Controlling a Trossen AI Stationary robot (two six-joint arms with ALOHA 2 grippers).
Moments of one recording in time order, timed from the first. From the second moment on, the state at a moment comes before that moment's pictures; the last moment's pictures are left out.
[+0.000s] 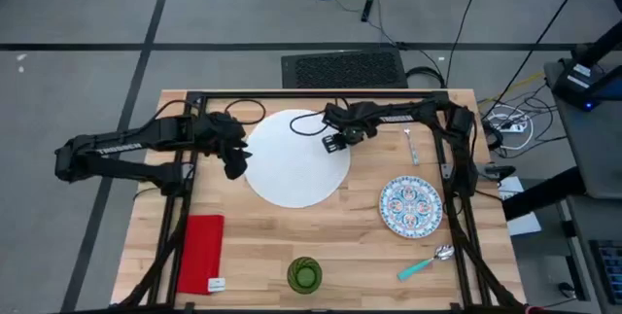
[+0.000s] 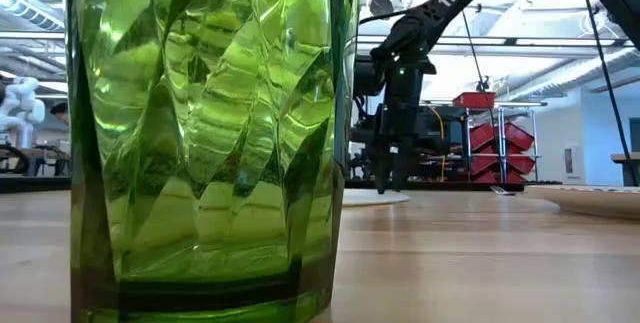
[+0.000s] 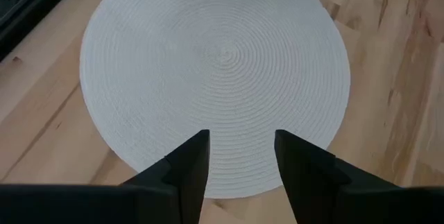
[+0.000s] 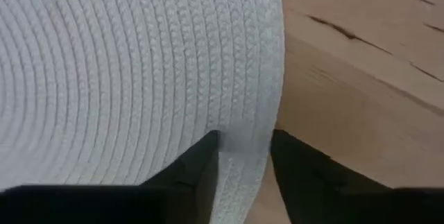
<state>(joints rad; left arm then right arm) 0.24 0.92 0.87 -0.85 -0.03 -0.25 -0.39 2.02 1.32 -0.68 0.02 0.72</state>
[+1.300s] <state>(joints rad) 0.24 0.92 0.87 -0.85 -0.03 -0.22 -0.20 1.80 1.31 -0.96 -0.05 0.67</state>
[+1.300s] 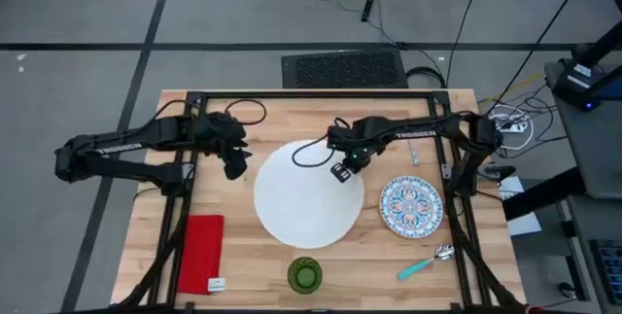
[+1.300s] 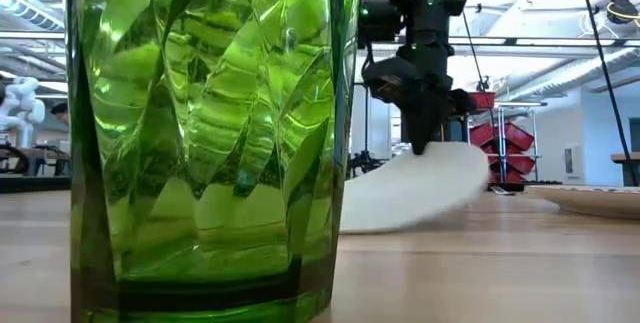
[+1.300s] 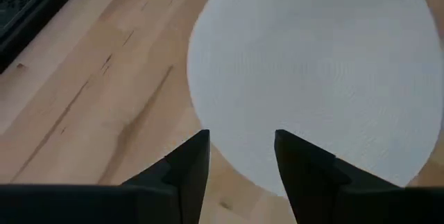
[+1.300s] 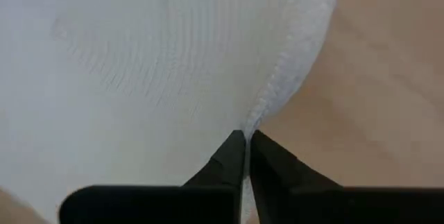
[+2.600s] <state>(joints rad) 0.24 0.92 0.87 -0.84 -0.03 -0.23 -0.23 1.79 1.31 -1.23 -0.01 0.61</state>
